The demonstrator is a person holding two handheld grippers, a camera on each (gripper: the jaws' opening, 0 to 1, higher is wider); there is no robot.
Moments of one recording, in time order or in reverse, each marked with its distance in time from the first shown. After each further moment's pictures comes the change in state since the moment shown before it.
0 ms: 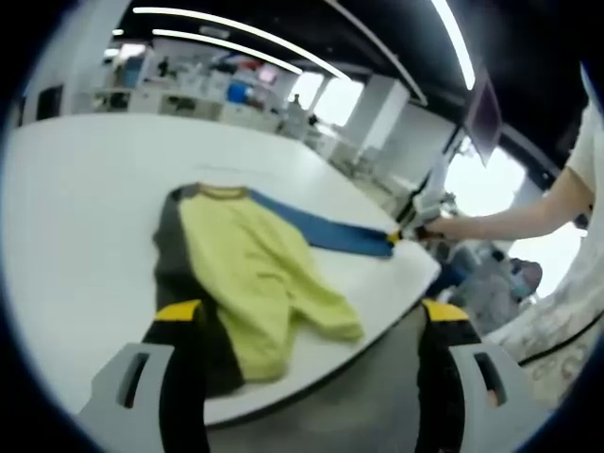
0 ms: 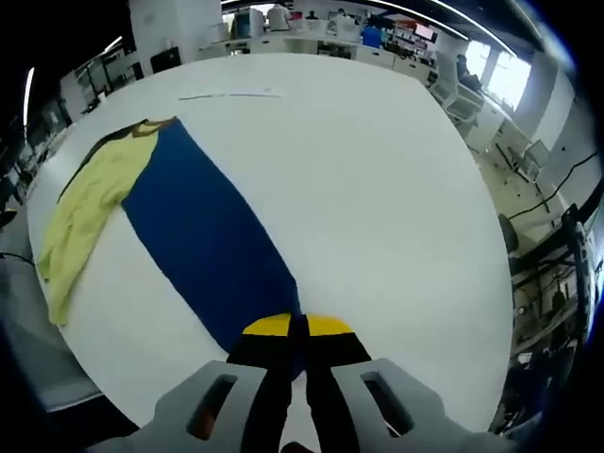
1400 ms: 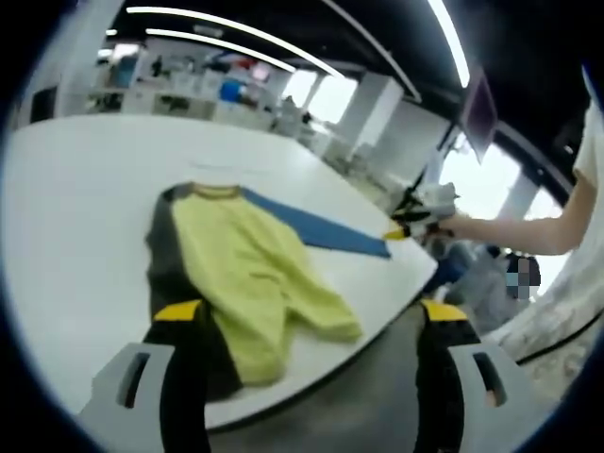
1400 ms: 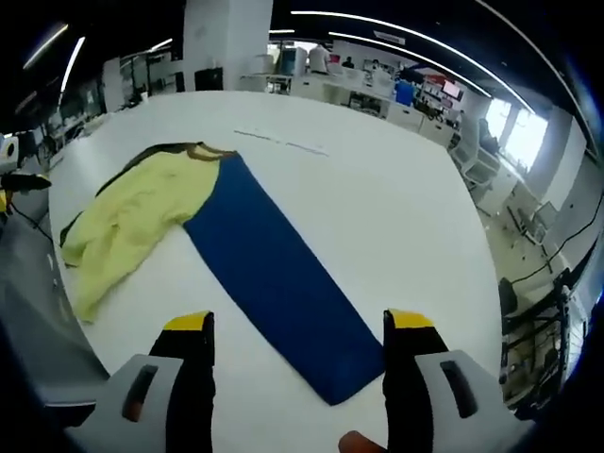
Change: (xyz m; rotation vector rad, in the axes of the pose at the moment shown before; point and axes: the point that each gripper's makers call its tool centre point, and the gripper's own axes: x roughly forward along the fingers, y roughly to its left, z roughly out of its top) left arm 0.005 -0.003 -0.002 0.015 0.011 -0.027; right arm -0.050 0.067 0.044 -0.179 -0.223 0.032
